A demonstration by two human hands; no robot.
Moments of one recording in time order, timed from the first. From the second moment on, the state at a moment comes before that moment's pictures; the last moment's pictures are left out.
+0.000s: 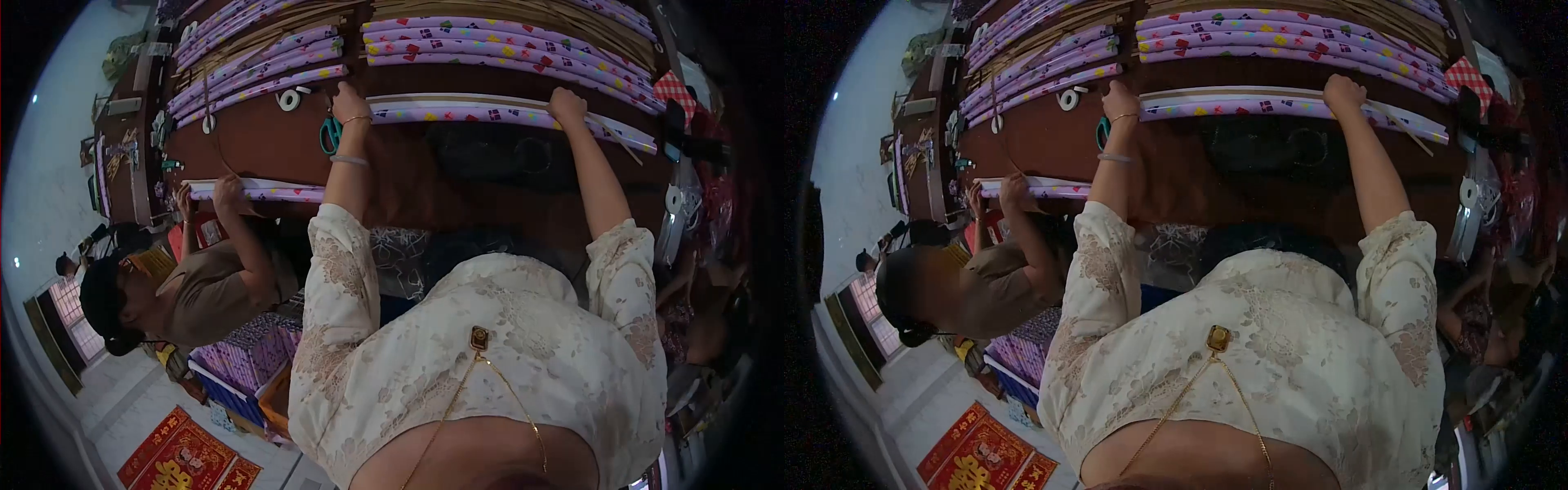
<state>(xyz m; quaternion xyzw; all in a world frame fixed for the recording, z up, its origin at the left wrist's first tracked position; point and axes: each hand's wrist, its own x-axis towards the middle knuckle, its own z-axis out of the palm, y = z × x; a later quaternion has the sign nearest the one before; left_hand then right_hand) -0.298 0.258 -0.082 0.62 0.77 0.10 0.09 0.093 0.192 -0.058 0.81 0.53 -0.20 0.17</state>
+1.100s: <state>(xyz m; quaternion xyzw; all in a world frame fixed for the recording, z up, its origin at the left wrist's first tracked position) -0.152 0.202 -0.093 0.81 0.51 0.23 0.19 0.083 0.193 -0.067 0.82 0.53 -0.19 0.14</state>
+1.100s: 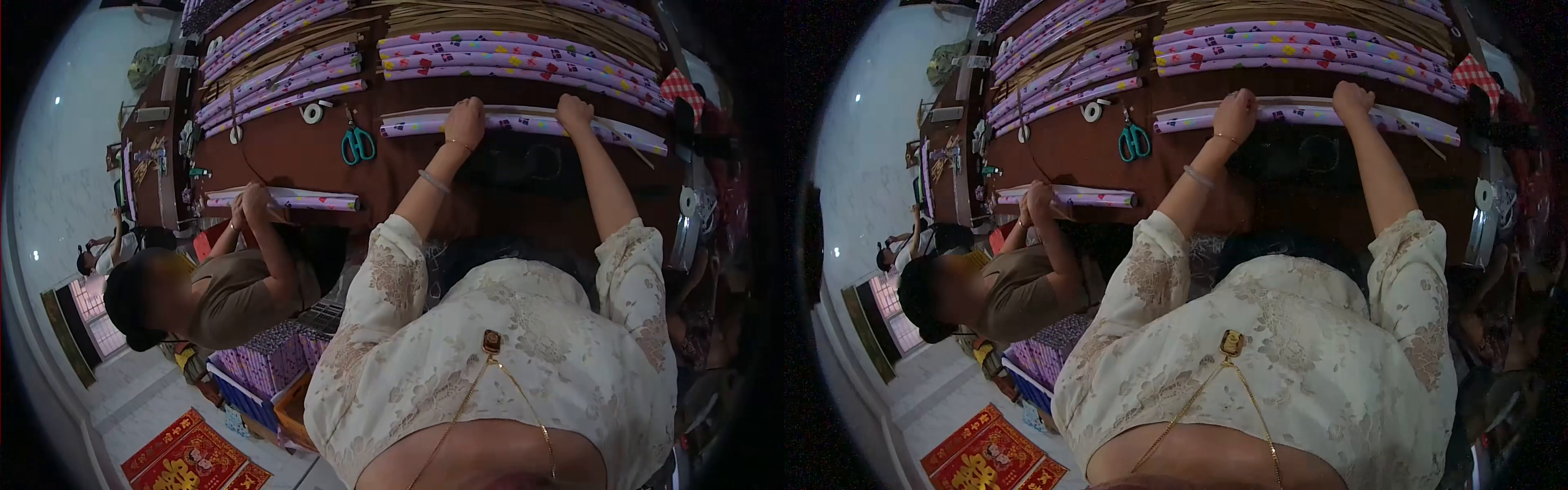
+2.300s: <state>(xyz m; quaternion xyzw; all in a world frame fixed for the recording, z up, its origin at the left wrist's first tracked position) -0.317 0.275 -0.113 0.66 0.74 0.09 0.08 0.080 0.187 -0.064 0.82 0.53 -0.18 0.12</state>
